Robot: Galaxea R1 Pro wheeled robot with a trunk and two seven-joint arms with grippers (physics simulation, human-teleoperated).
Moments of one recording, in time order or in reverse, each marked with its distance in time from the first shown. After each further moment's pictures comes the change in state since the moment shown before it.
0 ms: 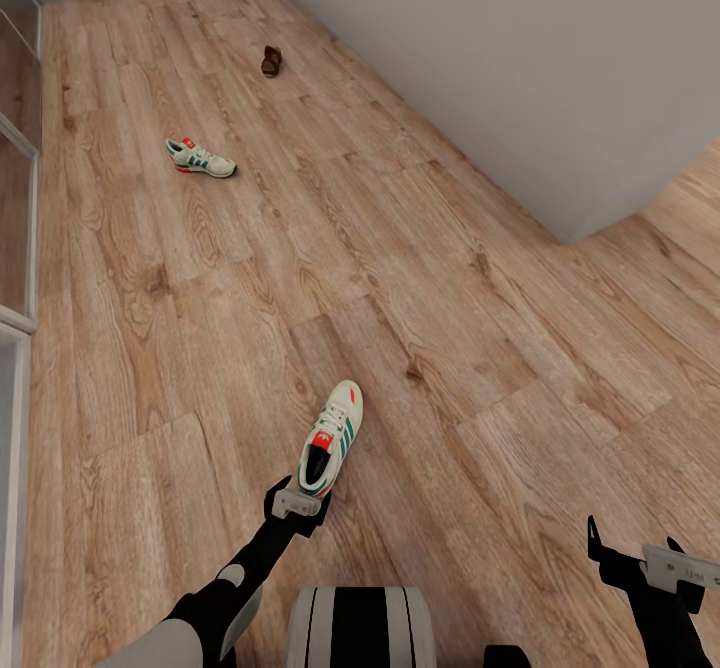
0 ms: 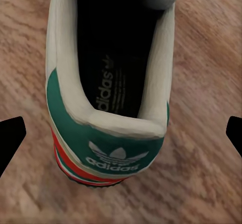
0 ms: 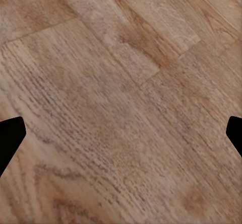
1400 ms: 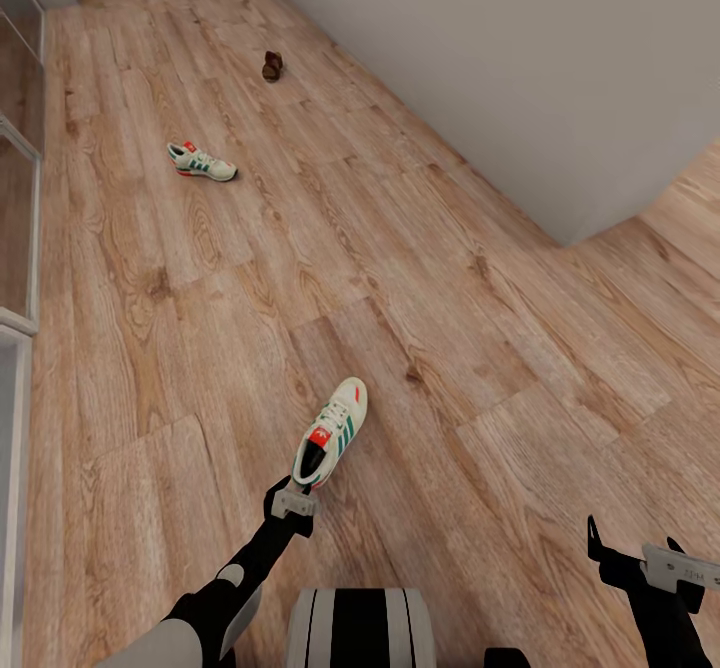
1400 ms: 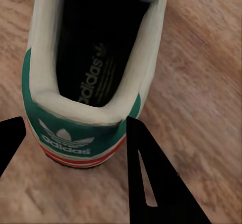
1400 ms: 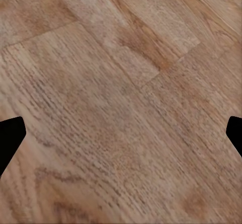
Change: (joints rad) left arm 0.000 0.001 0.003 -0.001 0.001 0.001 -0.004; right arm 0.000 0.000 0.000 0.000 0.000 0.000 0.000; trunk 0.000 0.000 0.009
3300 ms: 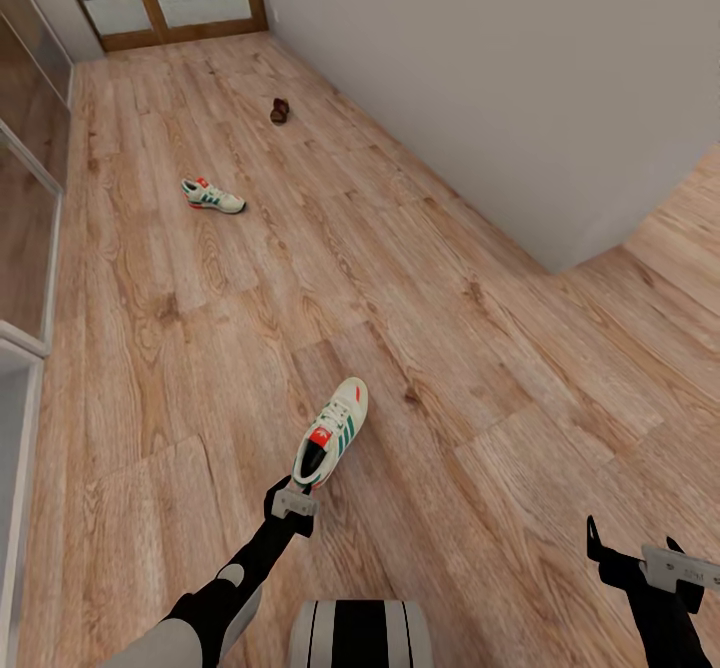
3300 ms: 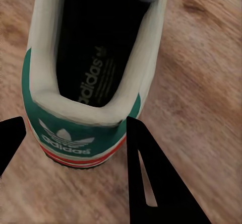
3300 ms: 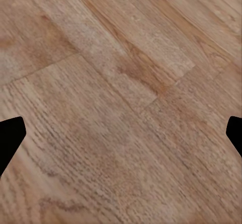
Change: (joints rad) left arm 0.000 0.000 -0.004 -0.001 0.000 0.000 0.000; right arm 0.000 0.000 0.001 0.000 0.000 0.000 0.000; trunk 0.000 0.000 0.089
